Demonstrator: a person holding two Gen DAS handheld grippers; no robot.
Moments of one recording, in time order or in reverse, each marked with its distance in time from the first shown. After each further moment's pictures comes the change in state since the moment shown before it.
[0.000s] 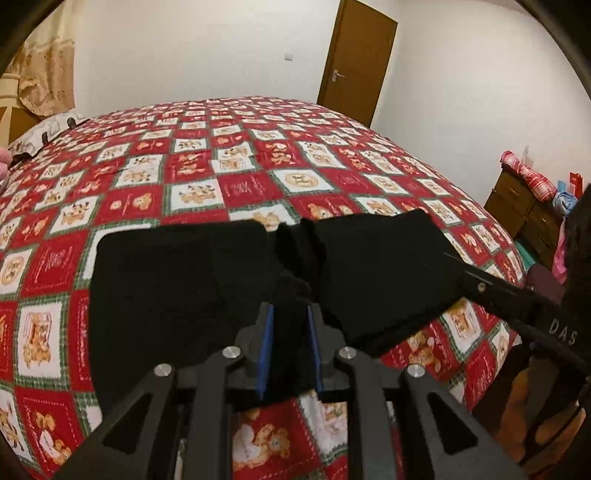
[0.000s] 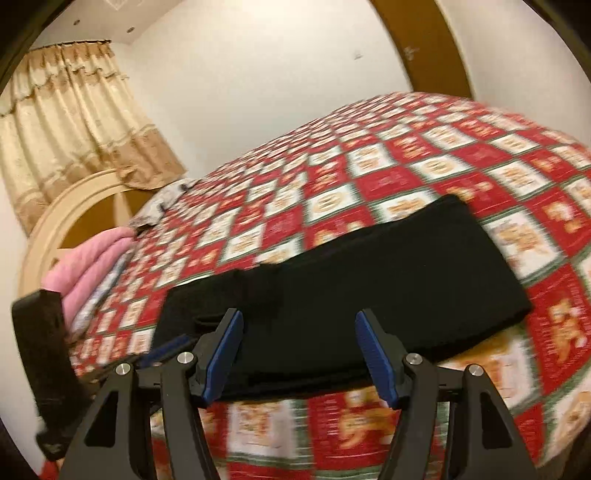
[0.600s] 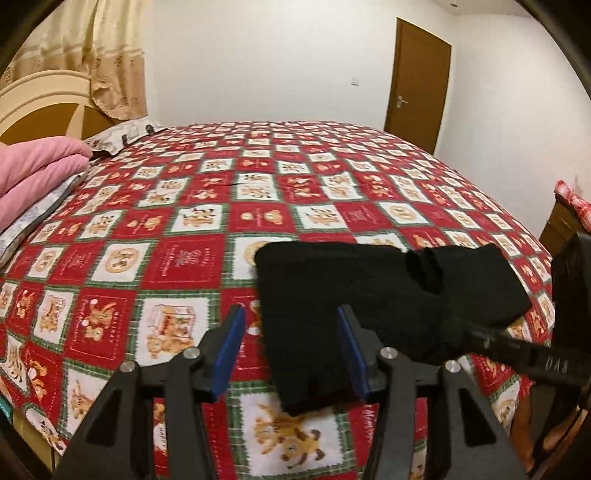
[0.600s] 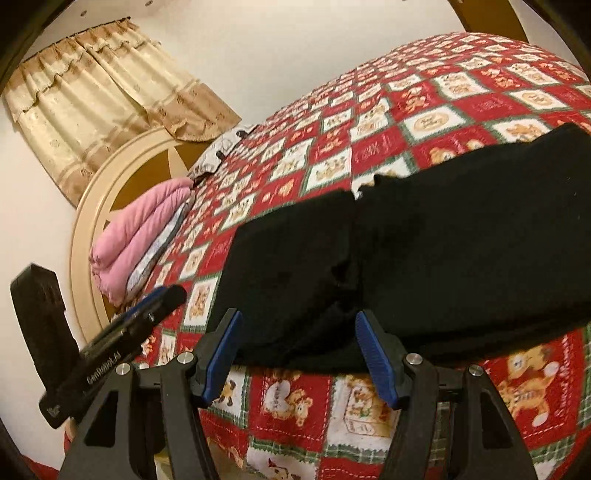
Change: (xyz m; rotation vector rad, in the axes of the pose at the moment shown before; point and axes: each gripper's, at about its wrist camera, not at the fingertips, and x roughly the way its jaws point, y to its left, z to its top) left arm -0.054 0.075 -0.010 -0.088 -0.098 0.261; right arm 0.067 0.054 -0.033 0.003 0.226 0.233
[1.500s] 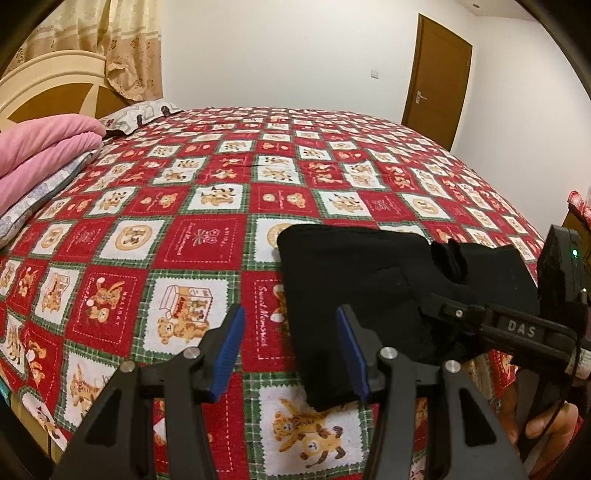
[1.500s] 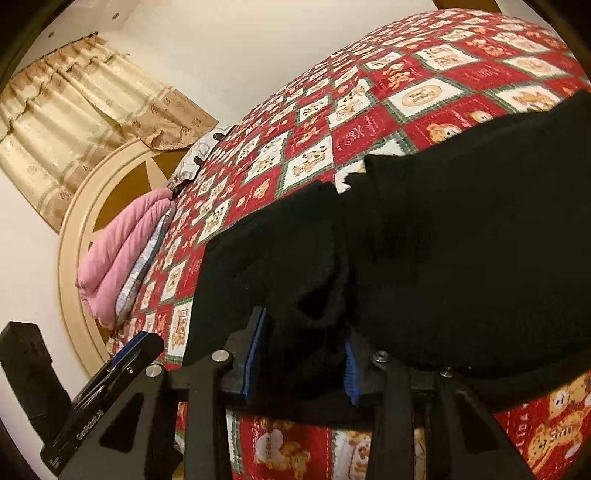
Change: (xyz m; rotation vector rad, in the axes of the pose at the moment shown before) left arm 0.011 0.017 -0.007 -0.053 0.049 0.031; right arm 0.040 -0.013 0.019 0.097 0.010 -0.031
